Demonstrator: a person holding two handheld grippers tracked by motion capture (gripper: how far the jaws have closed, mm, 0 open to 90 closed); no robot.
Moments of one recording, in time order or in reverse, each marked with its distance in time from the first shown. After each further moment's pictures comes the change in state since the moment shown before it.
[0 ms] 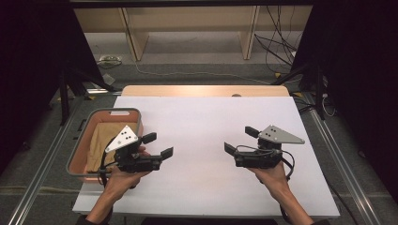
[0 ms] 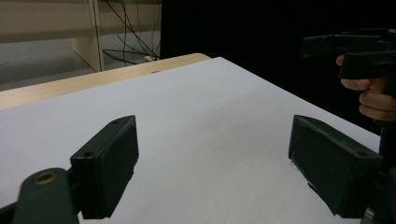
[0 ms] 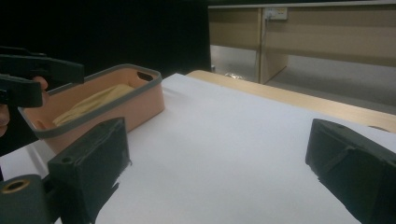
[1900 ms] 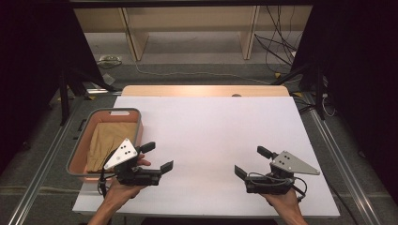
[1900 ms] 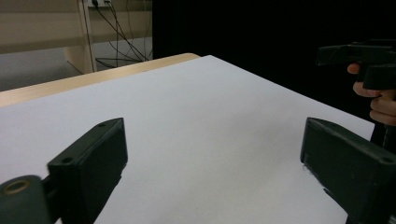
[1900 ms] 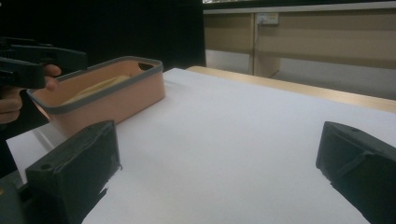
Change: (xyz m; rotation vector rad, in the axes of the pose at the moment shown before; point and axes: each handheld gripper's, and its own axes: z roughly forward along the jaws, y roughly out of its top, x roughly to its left) left arm -0.010 -0.027 -0.009 -0.022 -0.025 0.046; right arm 0.013 -0.046 -0.042 -0.038 -0.032 -0.003
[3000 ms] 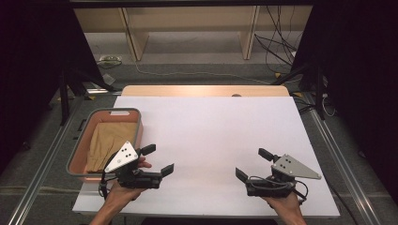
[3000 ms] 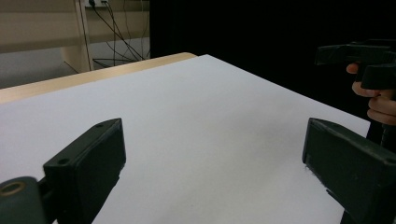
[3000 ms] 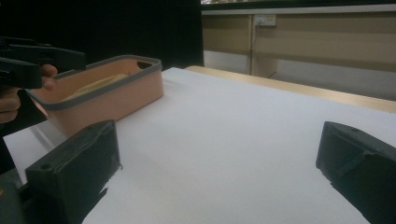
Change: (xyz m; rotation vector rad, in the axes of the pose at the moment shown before) left arm -0.002 -0.005 0.000 -0.005 -0.011 -0.007; right arm 0.002 -0.005 -0.004 -0.007 -0.008 -0.011
